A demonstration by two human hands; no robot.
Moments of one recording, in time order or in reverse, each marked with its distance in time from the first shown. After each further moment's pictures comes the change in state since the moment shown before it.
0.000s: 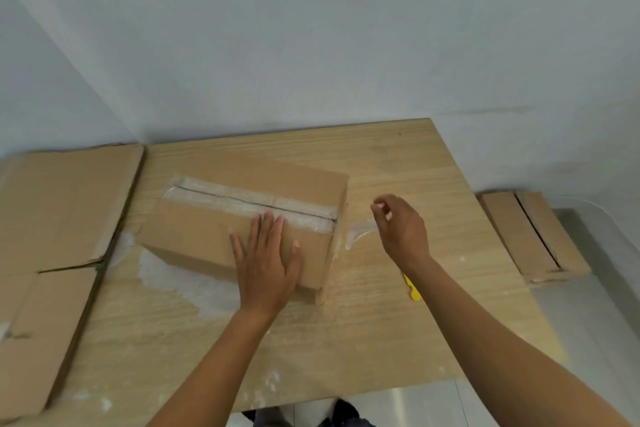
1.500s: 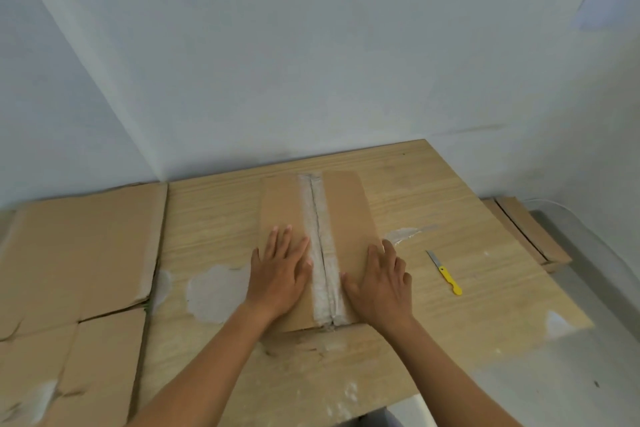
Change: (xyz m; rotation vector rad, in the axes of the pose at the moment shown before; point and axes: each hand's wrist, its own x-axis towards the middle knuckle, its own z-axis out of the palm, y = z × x) left_hand 0.032 -0.105 -0.053 0.077 -0.421 0.242; right_hand -0.104 -0.139 0.077 -0.424 -0.152 0.270
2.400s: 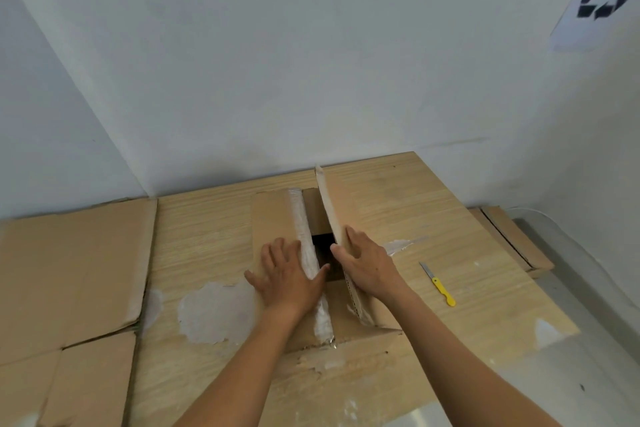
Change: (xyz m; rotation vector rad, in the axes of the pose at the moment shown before) left_hand 0.014 0.041 -0.015 -0.140 -0.012 -0.300; right_hand 0.048 -0.017 -0.034 0.439 -0.191 -0.069
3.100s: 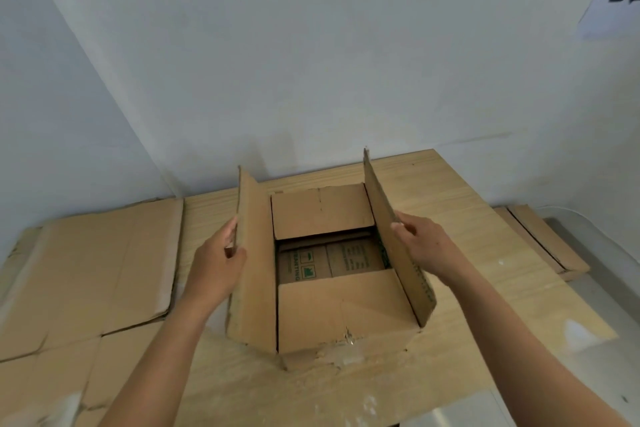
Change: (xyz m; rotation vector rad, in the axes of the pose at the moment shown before) left_hand -0.024 -0.084 -0.107 -0.535 0.192 0.060; right_hand -0.012 0.005 -0.063 0.051 0.079 -0.046
